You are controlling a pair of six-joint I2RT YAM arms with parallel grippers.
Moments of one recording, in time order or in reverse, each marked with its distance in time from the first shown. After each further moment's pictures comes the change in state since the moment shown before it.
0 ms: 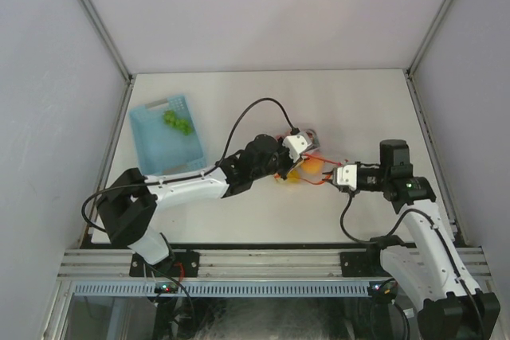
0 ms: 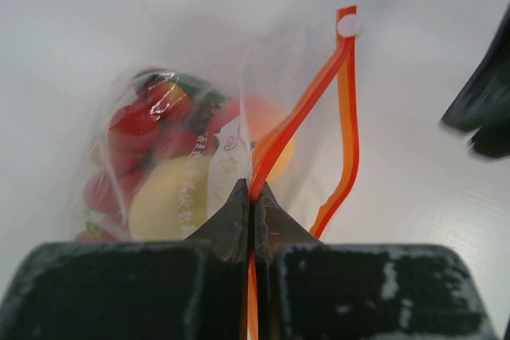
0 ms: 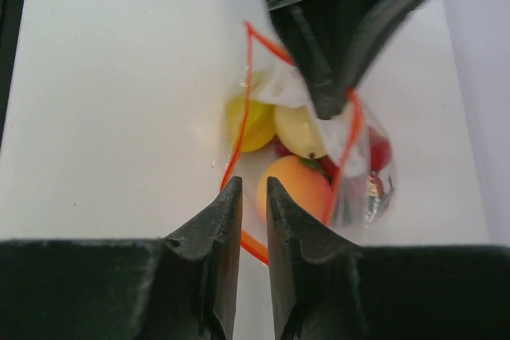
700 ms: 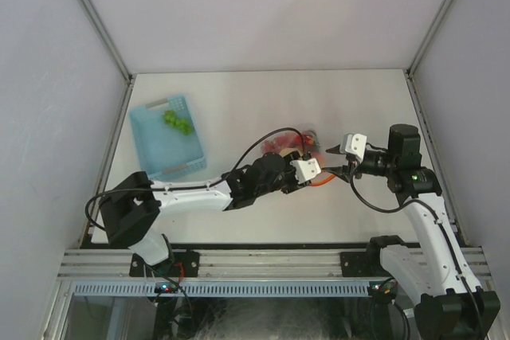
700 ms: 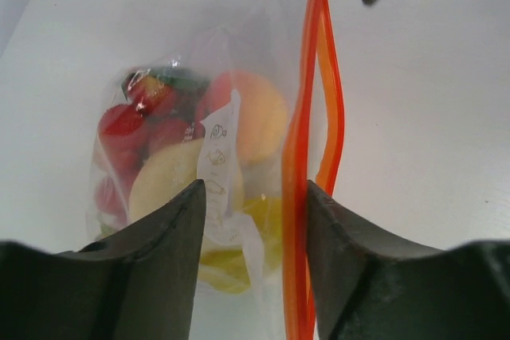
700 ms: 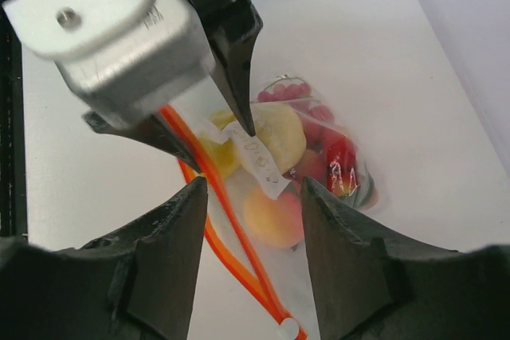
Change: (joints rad) left arm -0.106 -0.018 -0.085 0.044 -0.101 0.203; right arm -0.033 0.040 0.082 0.167 0.003 0.406
